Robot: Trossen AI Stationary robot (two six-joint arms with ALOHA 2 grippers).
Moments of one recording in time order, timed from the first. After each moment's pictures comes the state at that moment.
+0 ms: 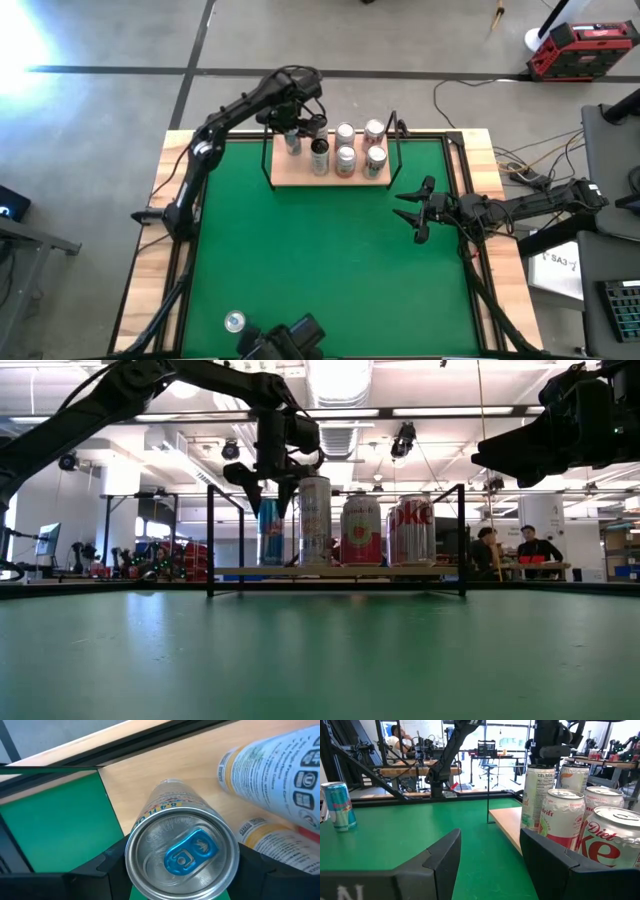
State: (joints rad) left arm 0.65 2.24 2.34 -1.57 -0.09 -0.62; right arm 0.10 0.51 0.03 0.50 0.32 -0.02
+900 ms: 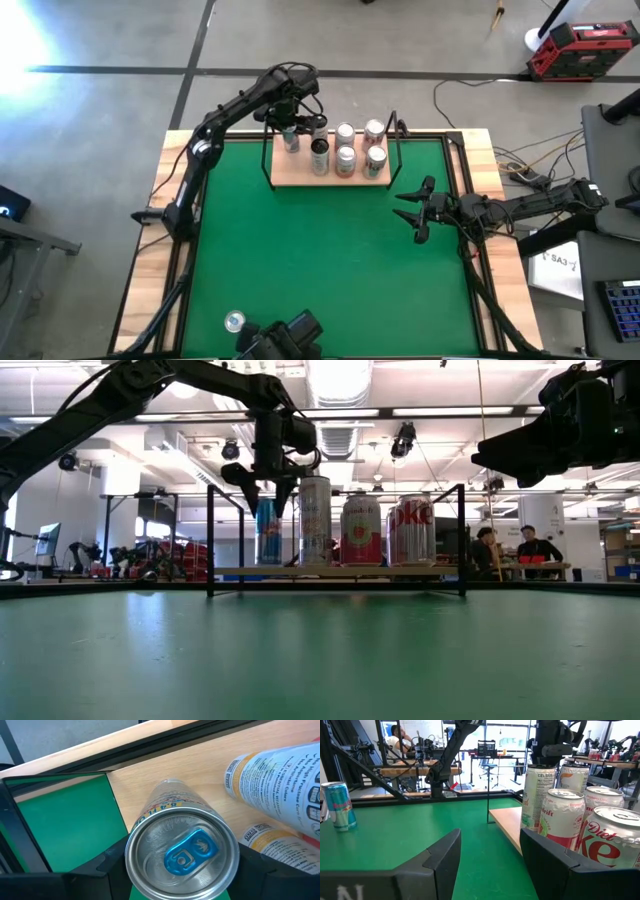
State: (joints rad) left arm 0.67 2.24 2.34 -1.57 -0.09 -0.61; right arm 0.10 0.51 0.03 0.50 0.32 -0.02
